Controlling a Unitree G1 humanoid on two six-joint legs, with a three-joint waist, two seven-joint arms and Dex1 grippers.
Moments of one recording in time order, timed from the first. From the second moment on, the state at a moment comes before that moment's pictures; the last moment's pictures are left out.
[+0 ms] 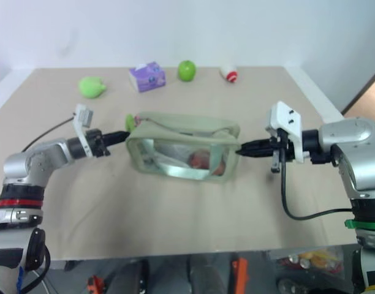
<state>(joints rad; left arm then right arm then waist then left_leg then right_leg) -0.71 0.56 0.14 0.32 -0.62 0.79 -0.94 -0.61 -1.01 -0.01 -0.05 0.38 0.50 1.34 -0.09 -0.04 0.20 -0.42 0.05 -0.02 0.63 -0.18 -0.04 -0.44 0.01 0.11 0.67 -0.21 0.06</state>
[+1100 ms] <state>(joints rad) -0.60 0.61 0.20 0.20 -0.71 0.91 -0.97 -0.64 -1.00 0.00 -0.01 0.38 0.48 1.35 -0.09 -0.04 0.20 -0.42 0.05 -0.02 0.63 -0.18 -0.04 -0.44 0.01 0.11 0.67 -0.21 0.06</state>
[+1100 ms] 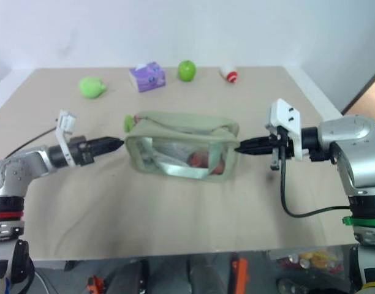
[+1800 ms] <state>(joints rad) -0.78 0.44 0.27 0.44 -0.72 0.87 -0.80 -0.64 -1.00 0.00 -0.03 0.38 0.49 1.35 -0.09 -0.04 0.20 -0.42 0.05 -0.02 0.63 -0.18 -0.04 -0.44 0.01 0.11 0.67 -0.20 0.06</state>
